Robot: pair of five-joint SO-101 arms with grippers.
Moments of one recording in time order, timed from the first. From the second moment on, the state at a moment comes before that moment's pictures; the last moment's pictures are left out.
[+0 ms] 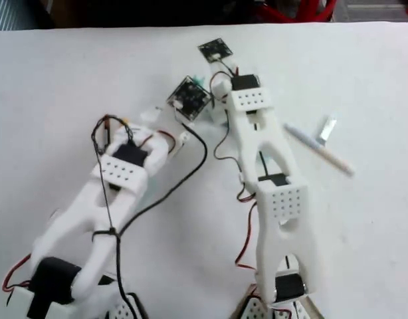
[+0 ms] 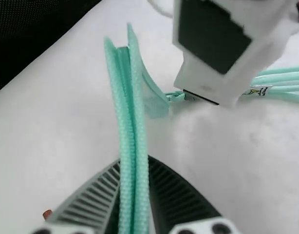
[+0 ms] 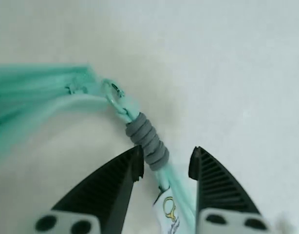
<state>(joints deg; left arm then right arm) 14.2 -13.1 40.4 25.9 -22.5 -16.2 46.5 -39.8 69.6 17.2</state>
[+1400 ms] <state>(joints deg) 14.1 -11.3 39.7 24.4 -22.5 -12.8 53.8 -90.6 92.0 17.1</state>
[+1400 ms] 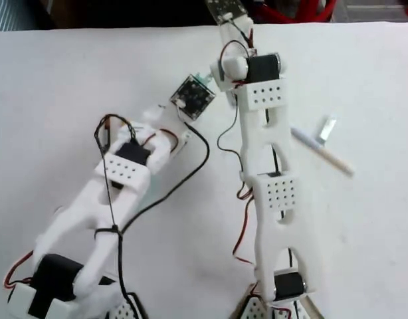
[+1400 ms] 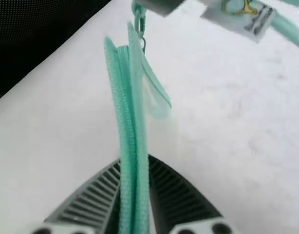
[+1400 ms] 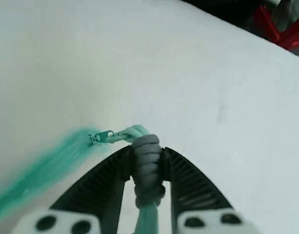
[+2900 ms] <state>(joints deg) 21.5 -14.0 39.1 24.0 -18.0 -15.7 -1.0 -74.2 98.6 15.4</state>
